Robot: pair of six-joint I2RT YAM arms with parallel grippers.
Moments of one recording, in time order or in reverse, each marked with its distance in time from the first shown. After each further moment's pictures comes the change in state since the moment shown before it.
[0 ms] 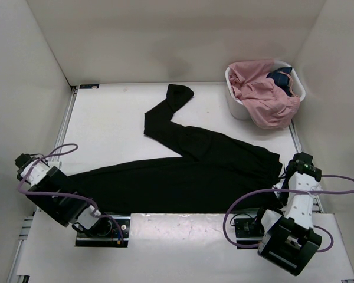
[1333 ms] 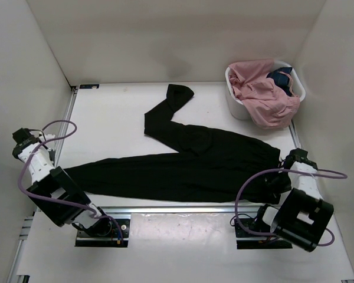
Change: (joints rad) left arm -0.166 -0.001 0.238 -0.079 0.065 -0.196; right arm 0.032 0.228 -0.038 0.241 -0.268 -0.027
